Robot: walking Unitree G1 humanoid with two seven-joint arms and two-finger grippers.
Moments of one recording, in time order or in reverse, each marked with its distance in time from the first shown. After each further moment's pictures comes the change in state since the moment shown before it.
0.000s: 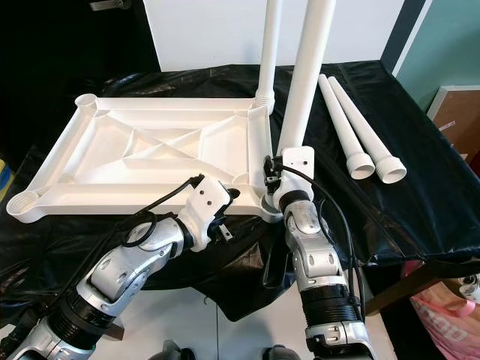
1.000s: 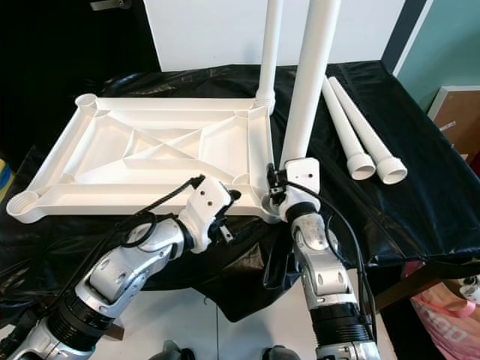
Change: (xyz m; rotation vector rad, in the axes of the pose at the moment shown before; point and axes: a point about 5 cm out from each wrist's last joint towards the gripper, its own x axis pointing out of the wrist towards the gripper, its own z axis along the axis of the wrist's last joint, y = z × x) left arm -0.001 0.000 0.000 -0.017 0.013 -0.005; right arm -0.020 -0.003 -0.007 -0.070 -0.057 0.059
